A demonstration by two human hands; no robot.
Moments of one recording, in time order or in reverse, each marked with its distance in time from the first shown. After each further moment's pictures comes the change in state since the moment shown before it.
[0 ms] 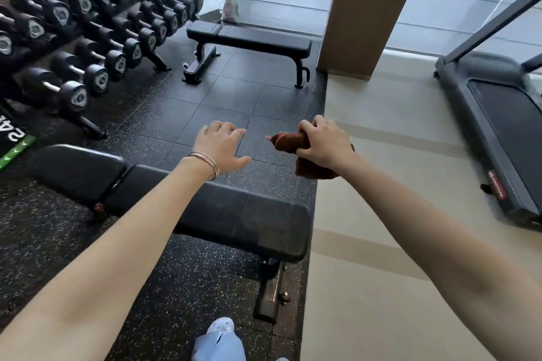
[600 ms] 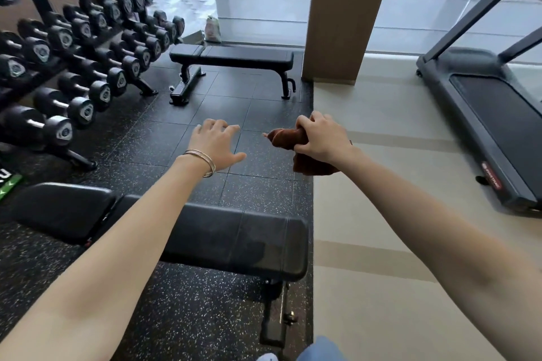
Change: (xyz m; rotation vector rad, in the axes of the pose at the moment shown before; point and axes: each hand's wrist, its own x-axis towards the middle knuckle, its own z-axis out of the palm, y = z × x) left_hand 0.062 0.015 -0.024 0.024 0.023 0.022; right_hand 0.029 0.044 -0.019 0.042 0.067 0.048
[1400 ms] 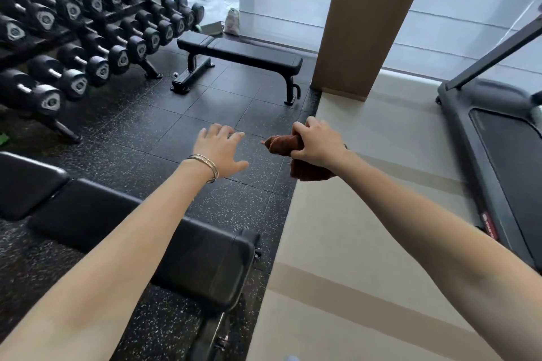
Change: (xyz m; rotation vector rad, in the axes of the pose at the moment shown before) left_hand 0.136 0.188 0.022 0.005 -0.053 -0.129; right_hand 0.088 0.224 0.003 -0.062 -0.066 -0.193
